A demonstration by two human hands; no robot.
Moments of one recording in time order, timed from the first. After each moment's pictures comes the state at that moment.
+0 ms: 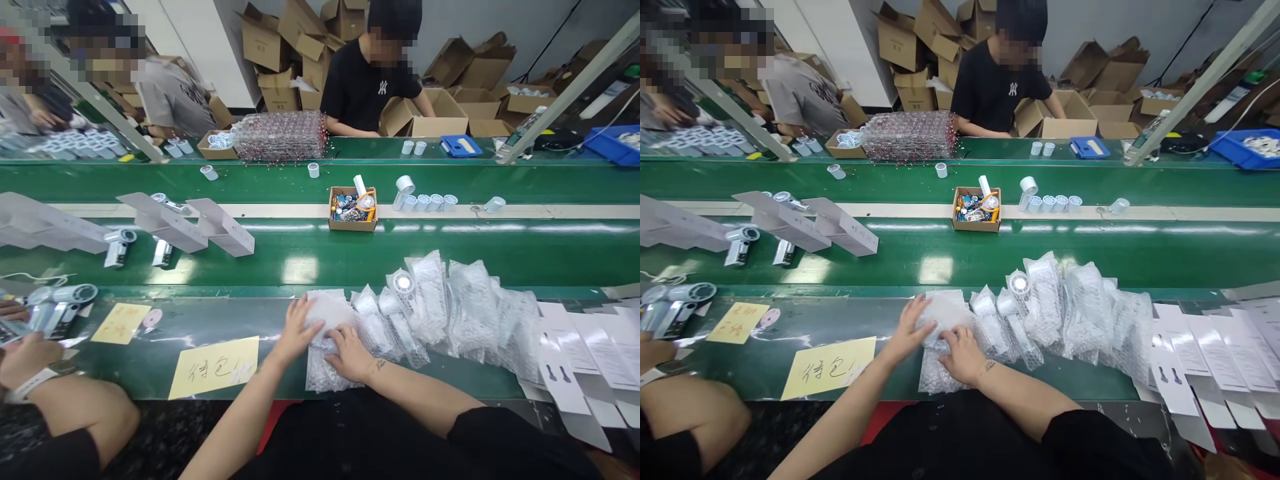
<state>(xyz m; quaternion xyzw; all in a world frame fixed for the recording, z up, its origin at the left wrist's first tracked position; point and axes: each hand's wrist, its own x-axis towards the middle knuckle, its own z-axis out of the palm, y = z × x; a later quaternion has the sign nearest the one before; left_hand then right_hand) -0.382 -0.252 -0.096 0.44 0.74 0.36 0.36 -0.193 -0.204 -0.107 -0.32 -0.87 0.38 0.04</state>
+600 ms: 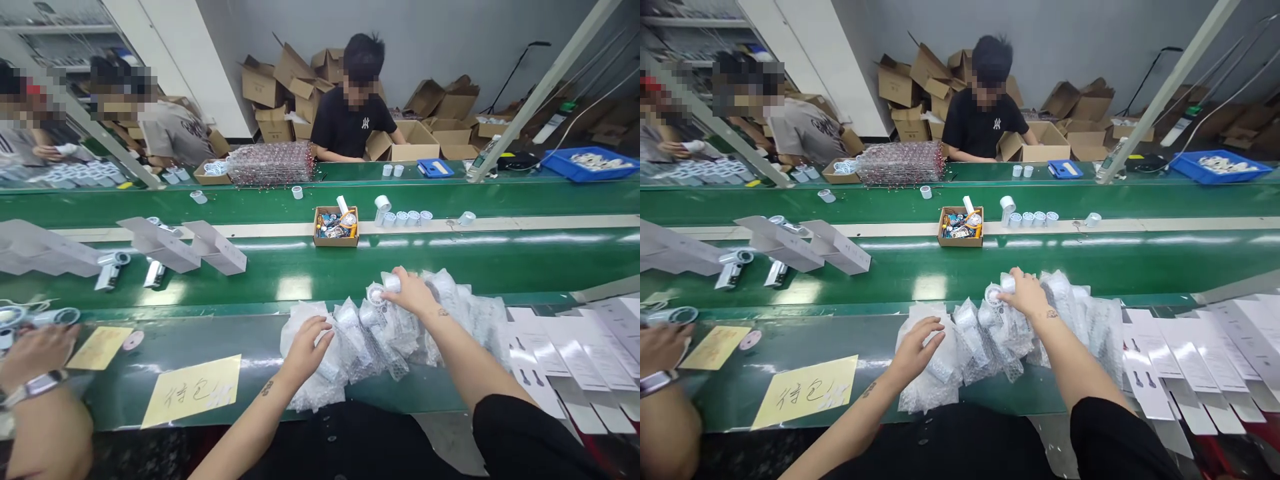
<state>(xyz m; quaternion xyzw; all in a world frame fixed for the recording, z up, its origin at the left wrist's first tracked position) -0.308 -0.218 -0.046 0.53 0.70 0.38 0.29 -0.087 -0.014 -0.016 -0.55 -0.82 0.17 0.00</state>
